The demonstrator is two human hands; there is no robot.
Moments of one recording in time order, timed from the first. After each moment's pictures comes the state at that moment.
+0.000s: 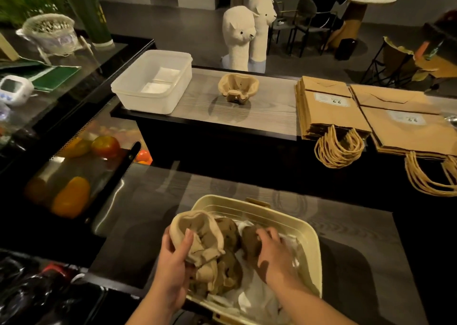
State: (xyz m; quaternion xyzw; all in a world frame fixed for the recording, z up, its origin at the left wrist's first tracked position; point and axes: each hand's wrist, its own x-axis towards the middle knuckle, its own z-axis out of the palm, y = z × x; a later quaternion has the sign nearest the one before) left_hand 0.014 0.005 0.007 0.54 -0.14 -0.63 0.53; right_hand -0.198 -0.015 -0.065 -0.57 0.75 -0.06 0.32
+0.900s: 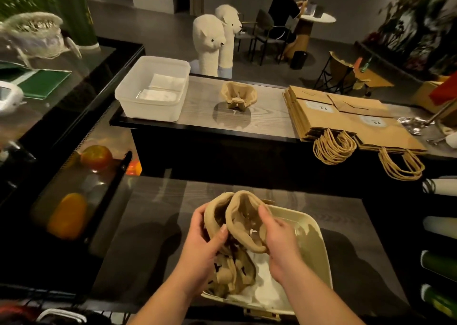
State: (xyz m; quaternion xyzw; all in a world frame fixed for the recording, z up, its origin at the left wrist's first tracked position) left_hand 0.057 -0.022 0.024 0.42 -0.39 -0.71 0.42; right_hand -0.106 -0.010 0.051 -0.16 0.68 -0.50 0.51
